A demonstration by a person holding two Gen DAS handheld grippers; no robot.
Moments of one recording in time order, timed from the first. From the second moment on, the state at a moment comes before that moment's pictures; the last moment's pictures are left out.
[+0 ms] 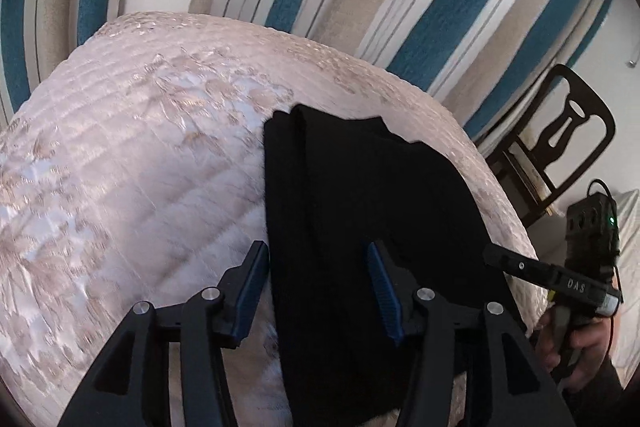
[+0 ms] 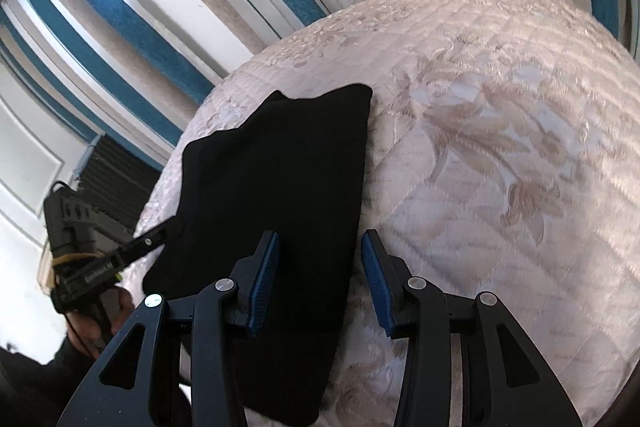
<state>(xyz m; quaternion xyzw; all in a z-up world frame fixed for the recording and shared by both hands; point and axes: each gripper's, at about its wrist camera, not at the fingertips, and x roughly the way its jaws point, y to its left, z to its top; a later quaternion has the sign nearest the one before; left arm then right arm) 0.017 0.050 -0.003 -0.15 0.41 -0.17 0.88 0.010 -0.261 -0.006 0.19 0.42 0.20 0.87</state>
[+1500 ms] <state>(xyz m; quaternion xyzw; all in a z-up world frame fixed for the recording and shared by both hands) 0.020 0.029 0.045 -0.07 0.39 -0.15 0.91 0.021 -0.213 0.045 0.16 0.39 0.22 0.88</state>
